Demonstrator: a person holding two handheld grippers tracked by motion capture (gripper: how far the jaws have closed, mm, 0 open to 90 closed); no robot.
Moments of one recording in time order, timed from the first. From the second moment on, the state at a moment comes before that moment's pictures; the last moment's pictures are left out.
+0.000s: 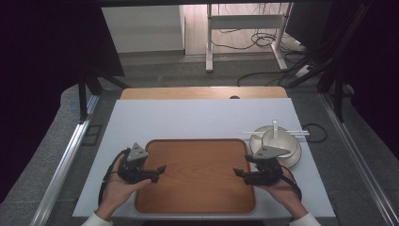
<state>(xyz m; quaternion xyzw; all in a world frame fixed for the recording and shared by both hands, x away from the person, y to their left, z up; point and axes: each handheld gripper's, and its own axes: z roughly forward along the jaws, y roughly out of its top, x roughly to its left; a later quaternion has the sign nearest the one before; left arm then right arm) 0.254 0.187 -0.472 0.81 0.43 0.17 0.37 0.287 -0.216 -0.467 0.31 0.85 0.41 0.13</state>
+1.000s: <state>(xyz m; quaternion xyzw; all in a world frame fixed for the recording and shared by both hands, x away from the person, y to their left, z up) 0.269 0.188 -0.469 0.81 0.43 0.18 0.35 0.347 -0.254 -0.368 0.35 0.84 0.38 0.17</state>
